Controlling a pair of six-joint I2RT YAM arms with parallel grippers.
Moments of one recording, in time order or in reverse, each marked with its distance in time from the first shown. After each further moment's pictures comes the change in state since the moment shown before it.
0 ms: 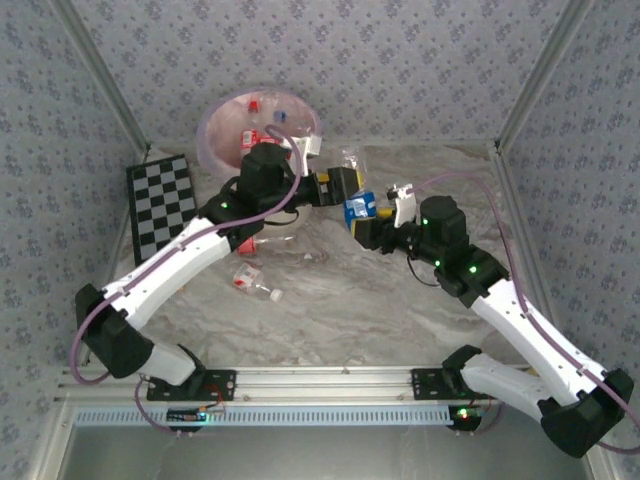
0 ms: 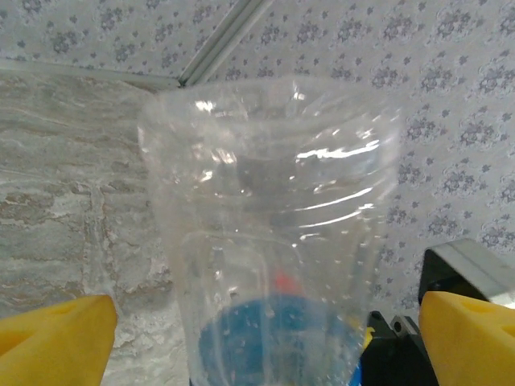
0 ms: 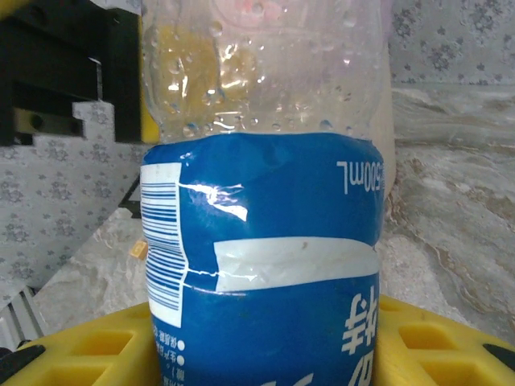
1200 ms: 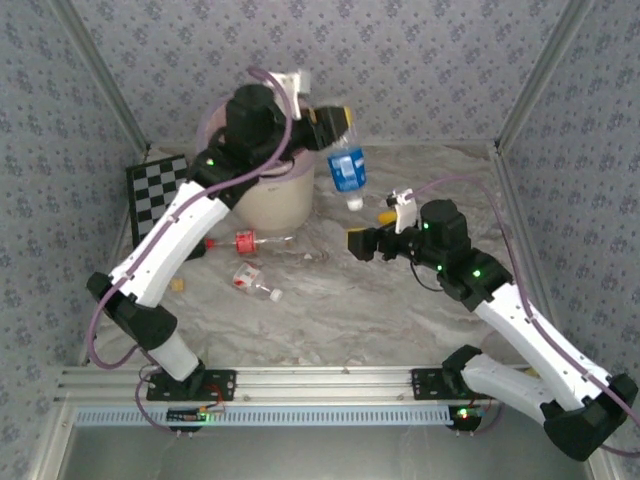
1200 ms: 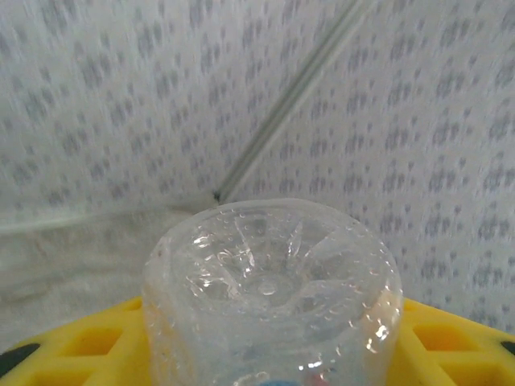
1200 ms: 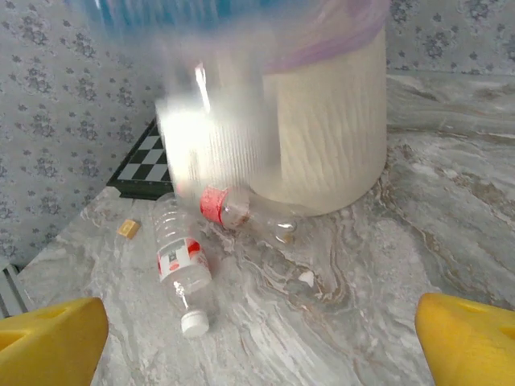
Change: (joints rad) left arm 0.089 0.191 0.567 -0.227 -0.115 0.153; right arm 0.017 -0.039 0.002 -0.093 0.036 -0.047
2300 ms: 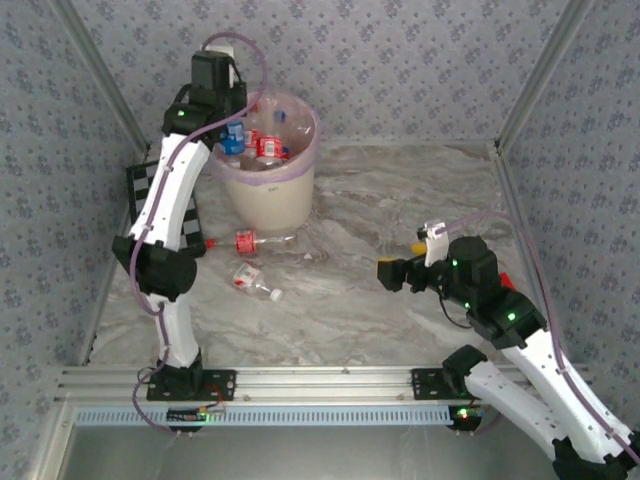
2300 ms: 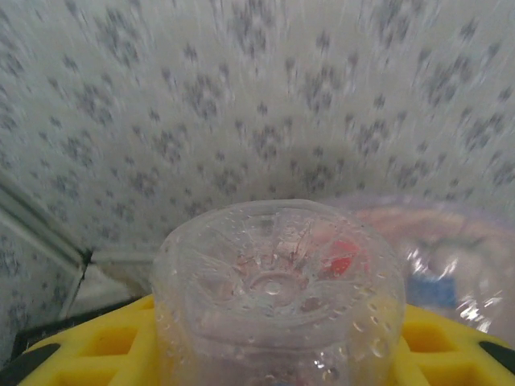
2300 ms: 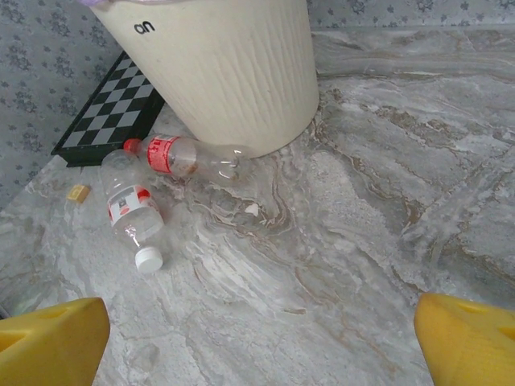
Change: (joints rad) left arm 0.357 0.337 0.353 -0.375 -0.535 0.476; right arm -0.034 -0.281 -0.134 -0.239 0.091 -0.007
